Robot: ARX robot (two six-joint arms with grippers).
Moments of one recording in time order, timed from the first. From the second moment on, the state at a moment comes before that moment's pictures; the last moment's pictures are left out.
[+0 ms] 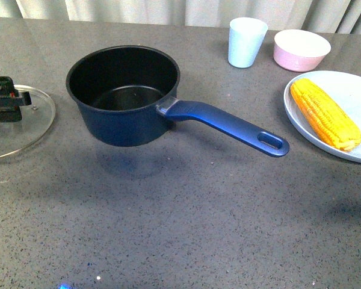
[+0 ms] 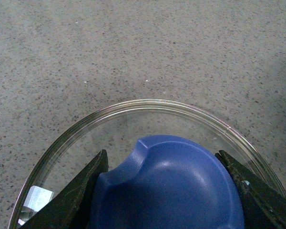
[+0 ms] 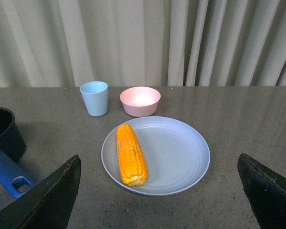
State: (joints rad) left arm 0.03 2.10 0.72 0.96 -0.08 0.00; right arm 0.00 0.00 0.02 0.00 0.00 0.00
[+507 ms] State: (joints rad) left arm 0.00 2.16 0.72 1.00 -0.08 -0.05; right arm 0.00 0.00 0.02 0.00 0.00 0.00
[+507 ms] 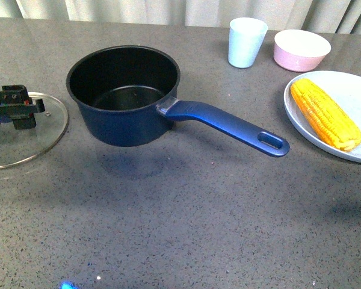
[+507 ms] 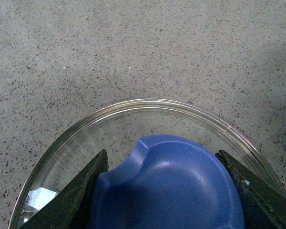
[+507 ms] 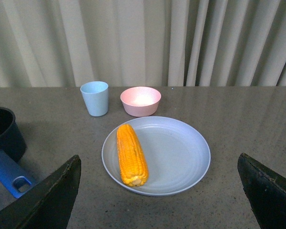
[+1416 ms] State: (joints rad) left arm 0.01 1.91 0.52 0.99 -0.01 -0.11; right arm 0.00 0.00 0.02 0.00 0.00 0.00
